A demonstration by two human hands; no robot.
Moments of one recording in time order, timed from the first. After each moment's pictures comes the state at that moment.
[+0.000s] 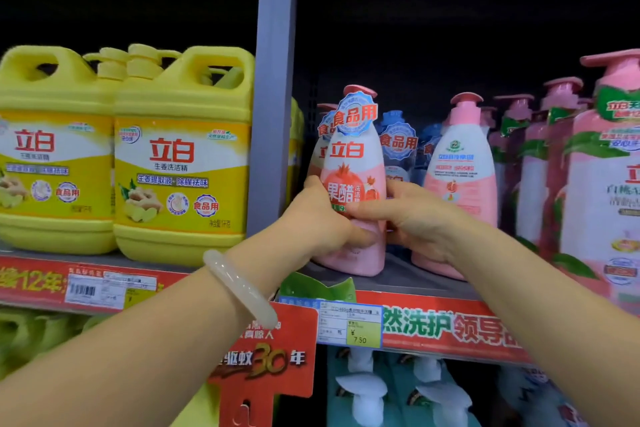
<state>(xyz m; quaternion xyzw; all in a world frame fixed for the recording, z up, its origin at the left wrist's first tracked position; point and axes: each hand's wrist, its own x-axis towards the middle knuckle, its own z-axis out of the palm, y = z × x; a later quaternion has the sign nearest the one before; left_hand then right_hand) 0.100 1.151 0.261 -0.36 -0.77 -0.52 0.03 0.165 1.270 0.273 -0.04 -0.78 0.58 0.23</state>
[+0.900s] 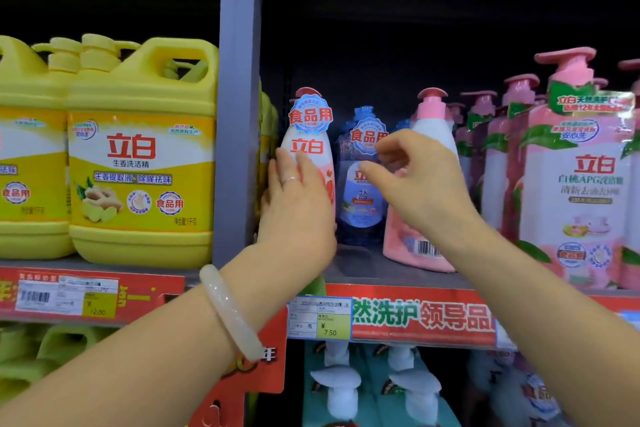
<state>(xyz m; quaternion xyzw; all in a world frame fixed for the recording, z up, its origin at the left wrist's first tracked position) 0.122 1.163 0.254 -0.32 -0.87 -0.24 0.29 0.198 1.272 0.283 -0.07 -0.81 0.14 0.56</state>
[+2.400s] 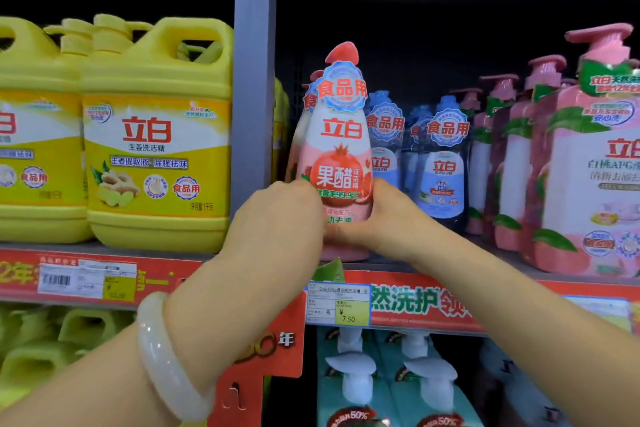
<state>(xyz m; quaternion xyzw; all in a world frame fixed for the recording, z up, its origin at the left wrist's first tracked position) 0.143 1.118 0.248 -0.29 -0.89 -0.14 0.32 0.169 1.260 0.245 0.00 -0.88 0.36 0.30</state>
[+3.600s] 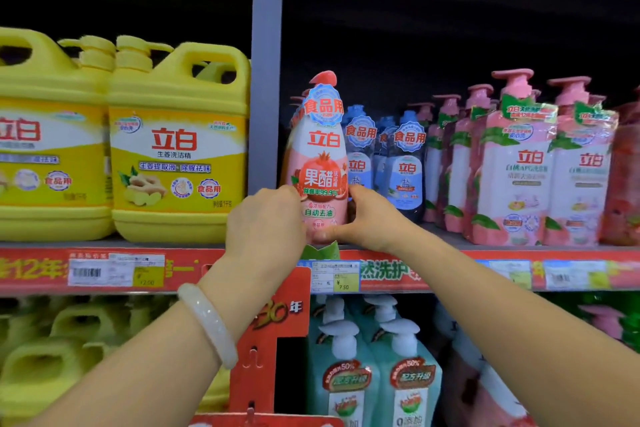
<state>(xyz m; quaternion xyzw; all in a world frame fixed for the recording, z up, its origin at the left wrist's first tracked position) 0.134 1.089 0.237 -0.32 -0.86 -0.19 0.34 0.188 1.233 0.243 -0.12 -0.91 0.25 0.30</state>
